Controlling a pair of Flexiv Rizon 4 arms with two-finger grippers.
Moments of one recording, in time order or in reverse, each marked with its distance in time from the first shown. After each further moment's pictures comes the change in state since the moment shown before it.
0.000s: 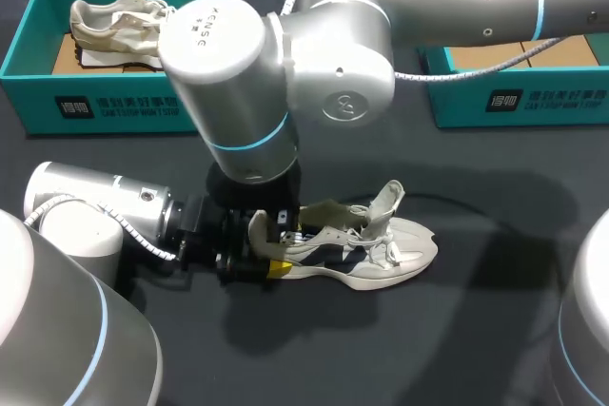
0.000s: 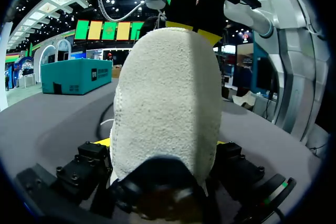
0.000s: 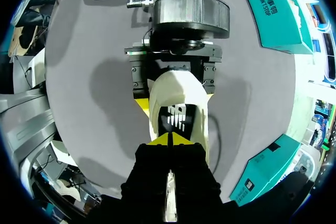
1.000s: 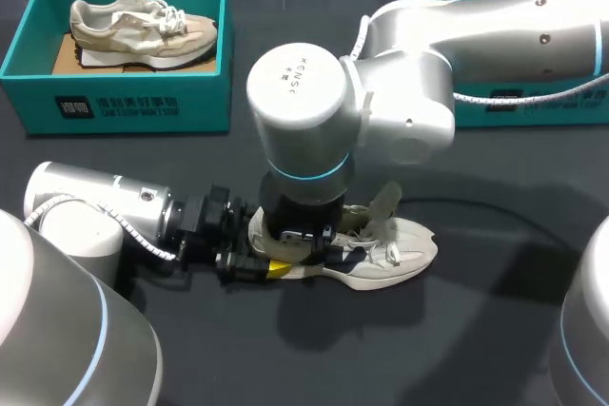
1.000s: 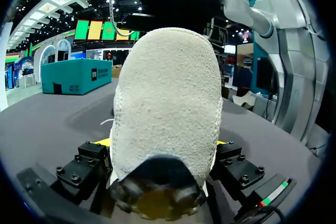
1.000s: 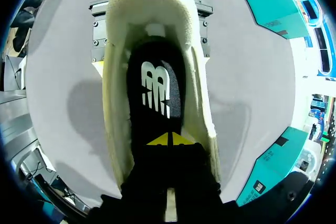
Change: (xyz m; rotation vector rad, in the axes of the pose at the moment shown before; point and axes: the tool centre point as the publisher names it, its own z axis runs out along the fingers) left arm 0.000 0.000 0.000 0.000 0.000 0.000; right arm -0.021 -0.041 0.061 -0.071 -0.066 0.040
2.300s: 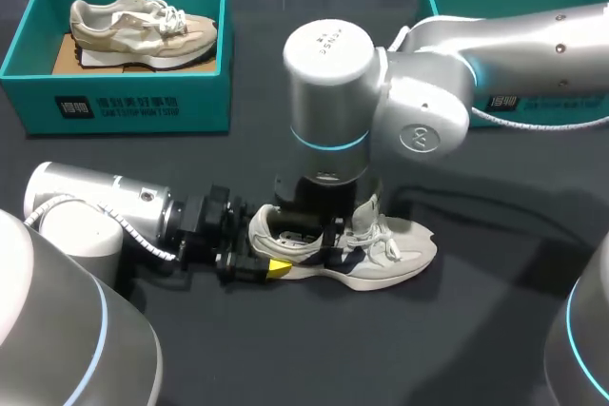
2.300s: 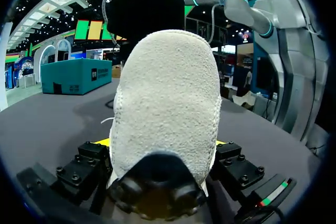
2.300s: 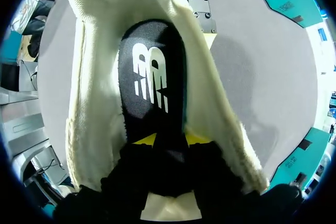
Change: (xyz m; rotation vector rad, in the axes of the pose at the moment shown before) left arm 0.000 0.001 0.000 0.000 0.000 0.000; right arm 0.006 -0.010 0.028 -0.022 0.221 0.024
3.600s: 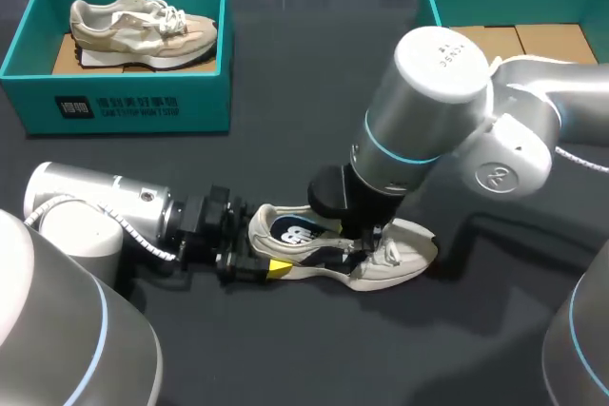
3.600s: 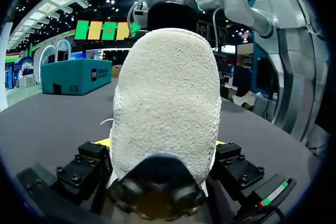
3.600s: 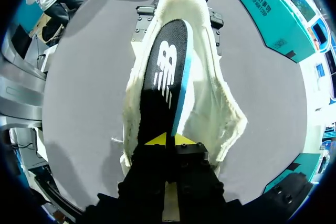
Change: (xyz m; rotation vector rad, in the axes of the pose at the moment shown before) left arm 0.001 -0.001 0.000 0.001 0.000 0.000; right arm 0.006 -0.015 -0.024 -0.293 -0.080 -0.225
